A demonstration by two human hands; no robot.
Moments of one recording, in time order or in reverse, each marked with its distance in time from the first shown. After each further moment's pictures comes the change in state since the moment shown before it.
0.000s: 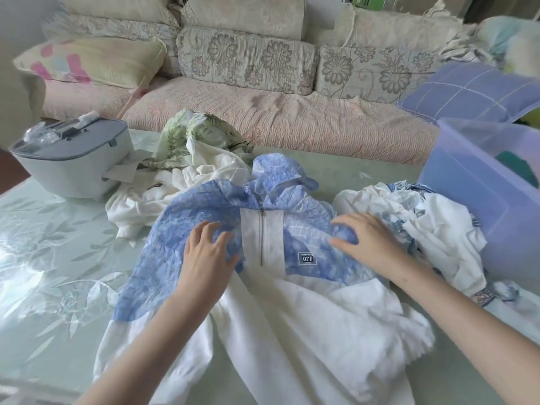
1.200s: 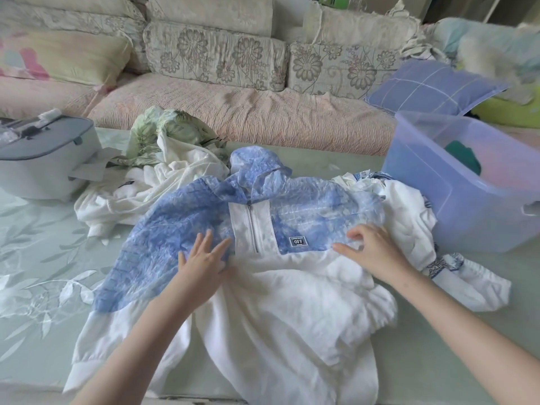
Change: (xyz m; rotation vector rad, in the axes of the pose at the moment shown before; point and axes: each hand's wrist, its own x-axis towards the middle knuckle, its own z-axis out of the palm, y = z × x) left_hand -0.016 0.025 0.003 -0.067 -0.473 -0.048; right_hand -0.065 0.038 -0.003 0.166 0.046 0.336
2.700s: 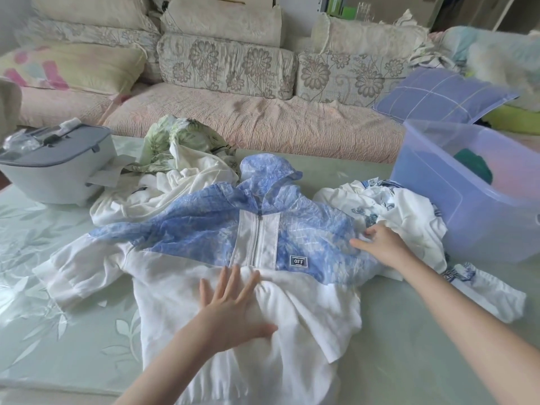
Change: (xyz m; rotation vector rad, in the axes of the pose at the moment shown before) left_hand -0.040 0.024 0.023 0.110 -0.316 0.050; right_hand 0.042 0.015 0.002 0.037 -0.081 0.262
